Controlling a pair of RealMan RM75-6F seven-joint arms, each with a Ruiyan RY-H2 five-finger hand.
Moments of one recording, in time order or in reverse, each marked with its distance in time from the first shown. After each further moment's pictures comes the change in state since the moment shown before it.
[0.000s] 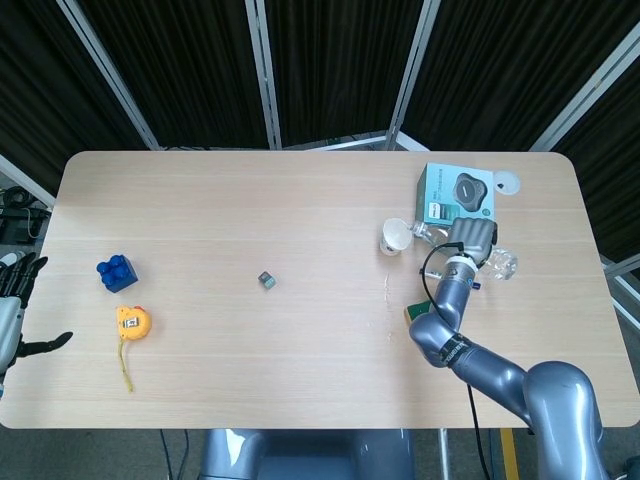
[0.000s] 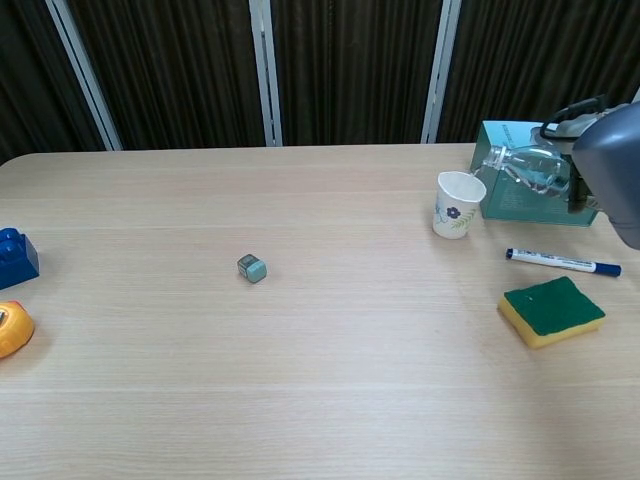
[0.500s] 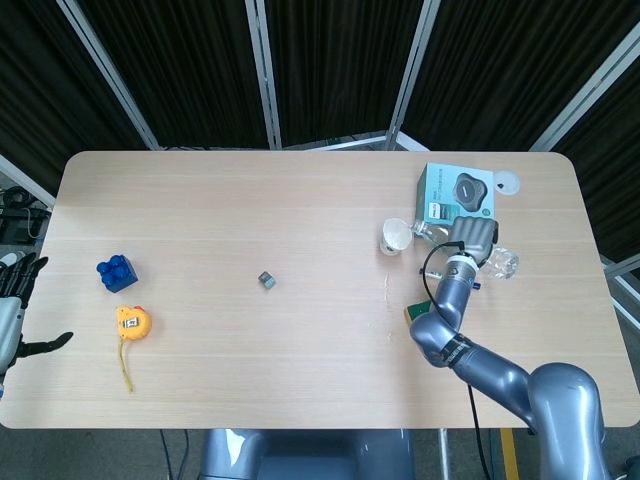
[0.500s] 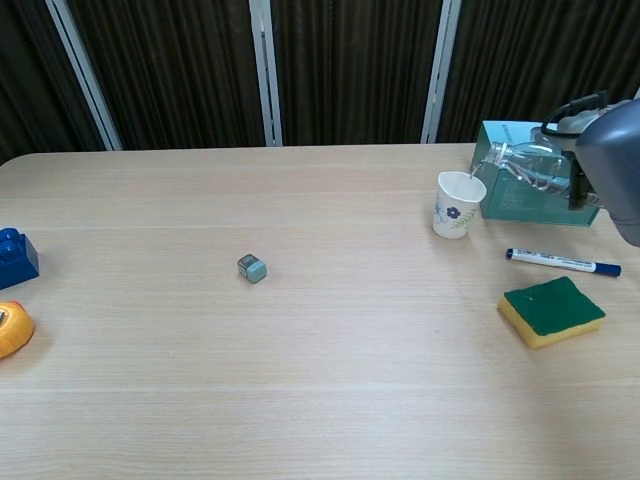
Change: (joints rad) left arm 0.001 0.003 0.001 -0.002 0.004 0.002 -0.005; right arm -0.015 0.005 0.033 -0.020 -0.028 0.011 -0.015
